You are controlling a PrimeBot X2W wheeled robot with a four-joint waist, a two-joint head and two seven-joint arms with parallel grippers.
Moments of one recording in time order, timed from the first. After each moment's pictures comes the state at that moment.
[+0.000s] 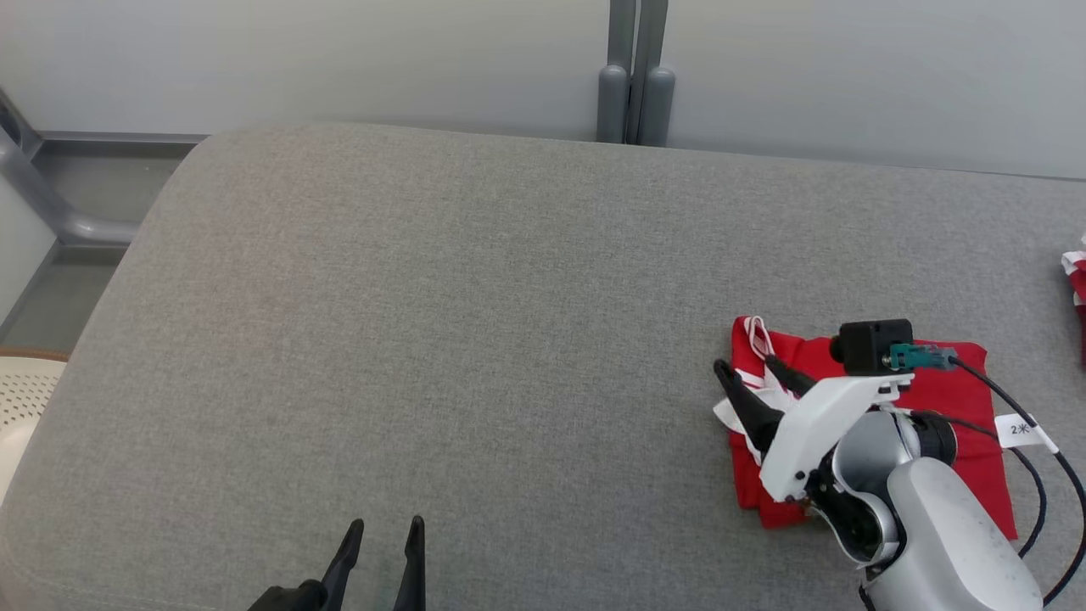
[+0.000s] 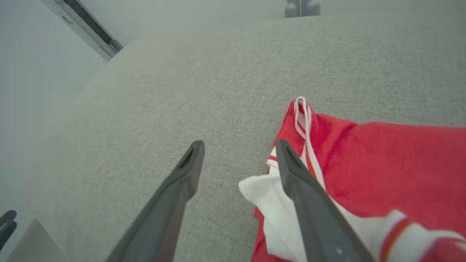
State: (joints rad) left arm 0.13 0.05 -0.24 0.26 -0.36 -0.07 -0.26; right arm -0.27 -0.12 0.17 0.31 0.46 0.13 0.32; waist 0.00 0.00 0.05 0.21
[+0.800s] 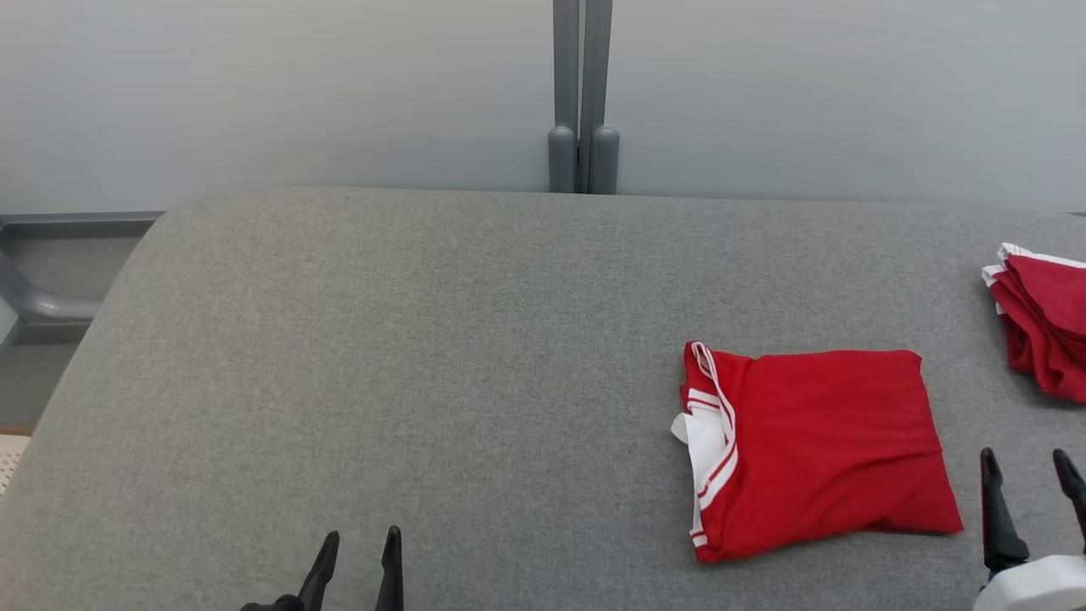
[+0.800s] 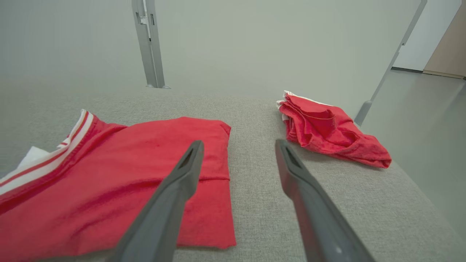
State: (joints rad) left arm 0.18 0.05 -0.19 0.23 -0.35 -0.07 -0.26; right arm 0.10 -0.18 -0.22 0.27 0.09 0.13 -0.26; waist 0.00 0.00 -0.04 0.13
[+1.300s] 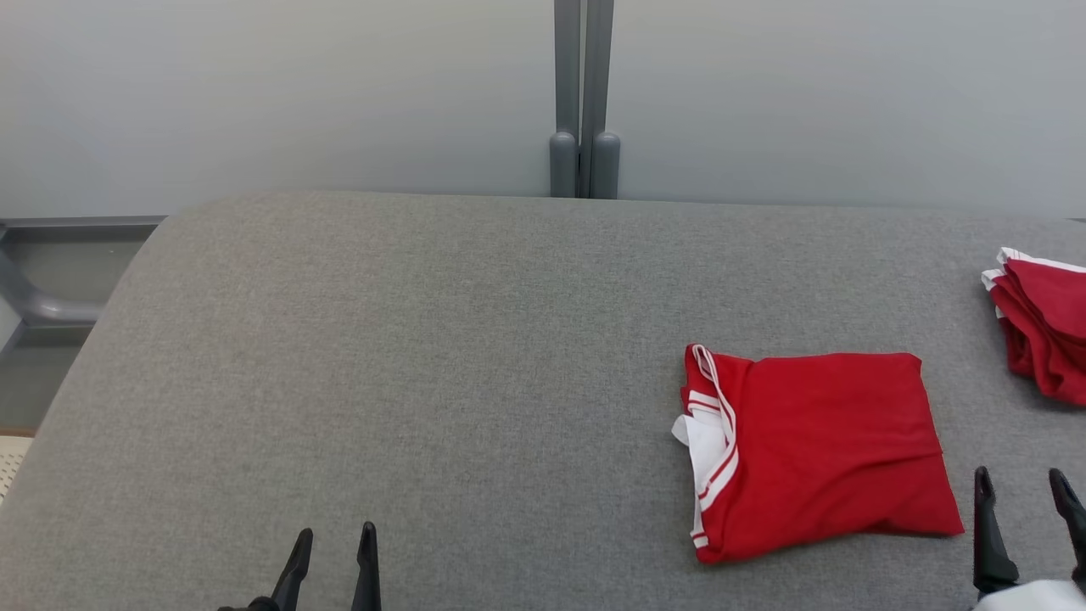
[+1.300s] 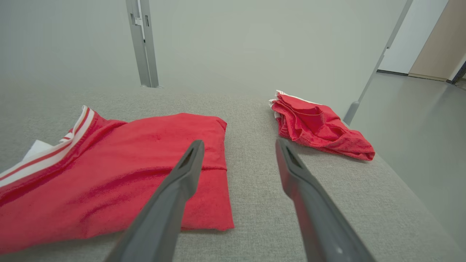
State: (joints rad) left arm 0.19 0.05 -0.14 0.19 -0.32 -0.08 -0.26; right arm 0.18 -0.10 -0.29 0.17 0.01 0.13 -0.26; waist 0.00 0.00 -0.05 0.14
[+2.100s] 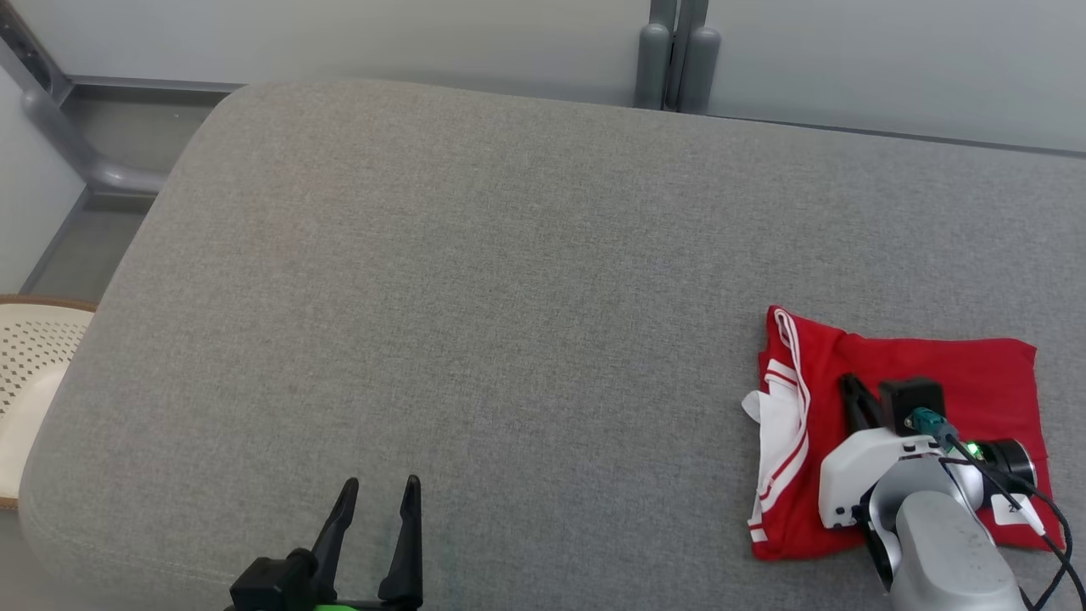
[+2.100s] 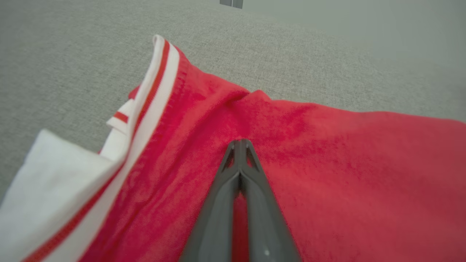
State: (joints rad) left arm 0.10 0.05 -0.23 0.19 -0.37 -0.08 -0.26; right arm -0.40 -0.05 -0.16 0.88 -0.19 0.13 -0.26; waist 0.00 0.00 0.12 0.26
